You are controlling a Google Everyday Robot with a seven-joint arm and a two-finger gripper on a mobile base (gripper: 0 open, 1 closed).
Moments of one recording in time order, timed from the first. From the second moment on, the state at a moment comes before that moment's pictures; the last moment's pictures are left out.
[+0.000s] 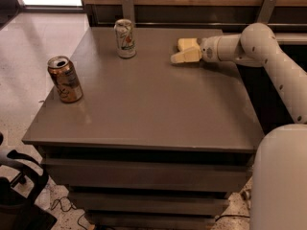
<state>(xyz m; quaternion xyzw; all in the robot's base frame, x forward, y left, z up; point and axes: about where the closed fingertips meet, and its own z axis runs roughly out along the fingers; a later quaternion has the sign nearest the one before) 0.827 -0.143 0.811 -0.31 0.77 0.26 0.49</state>
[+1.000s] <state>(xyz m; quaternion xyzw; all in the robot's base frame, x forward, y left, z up) 0.828 -0.143 0.810 -0.31 0.77 0.26 0.49</state>
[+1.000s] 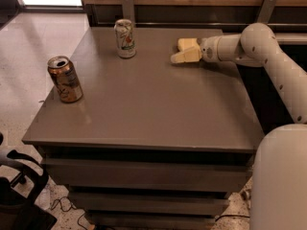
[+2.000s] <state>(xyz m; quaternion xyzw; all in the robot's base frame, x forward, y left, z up) 0.828 -0.143 0.810 -0.31 0.77 0.26 0.49</state>
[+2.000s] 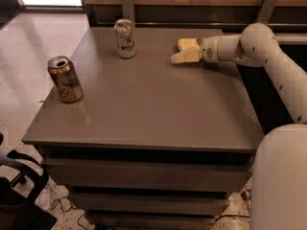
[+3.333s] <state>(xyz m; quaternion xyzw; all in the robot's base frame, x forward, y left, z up) 0.828 -0.143 0.810 -0.31 0.77 0.26 0.49</state>
